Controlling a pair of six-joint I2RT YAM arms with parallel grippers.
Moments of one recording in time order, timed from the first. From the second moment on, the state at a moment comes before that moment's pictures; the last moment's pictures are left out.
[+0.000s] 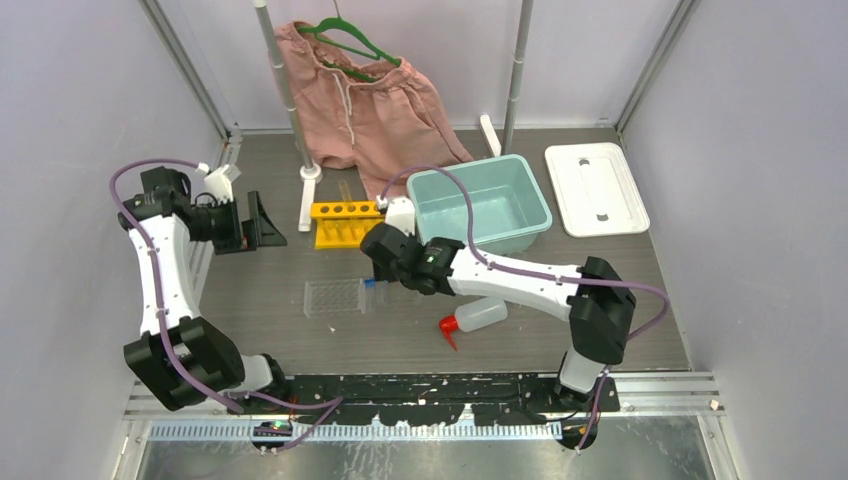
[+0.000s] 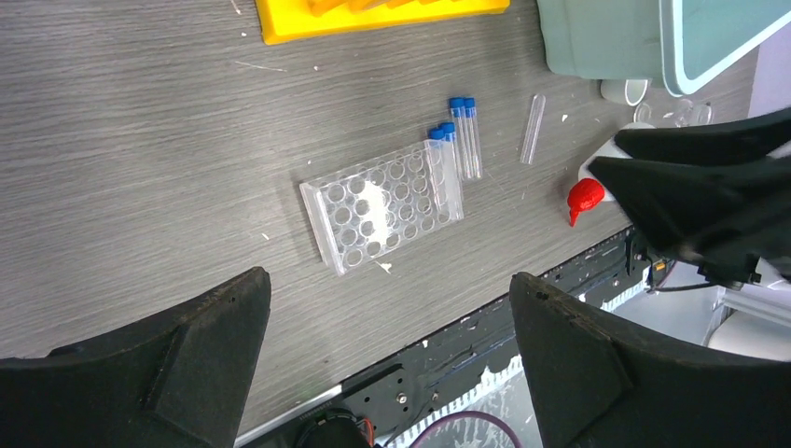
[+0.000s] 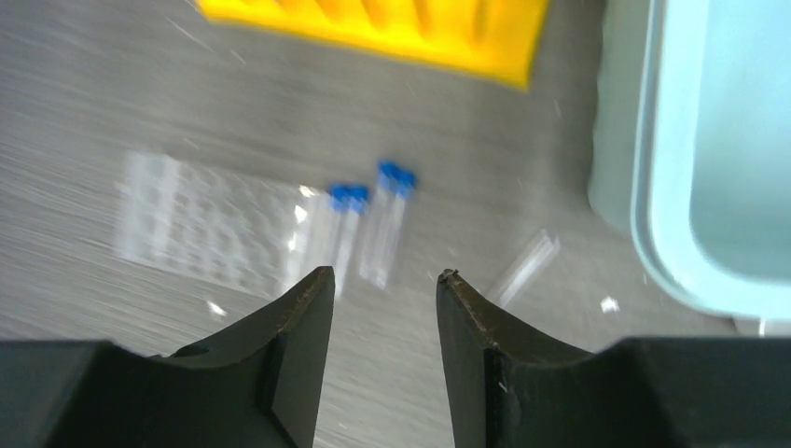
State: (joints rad) left arm 0.43 1.33 1.33 -1.24 0.73 0.32; right arm 1.12 1.68 1.40 -0.47 0.50 0.69
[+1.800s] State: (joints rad) left arm 0.43 1.26 1.31 -1.25 0.73 0.33; right arm 1.10 1.91 1.20 -0.42 0.57 0.89
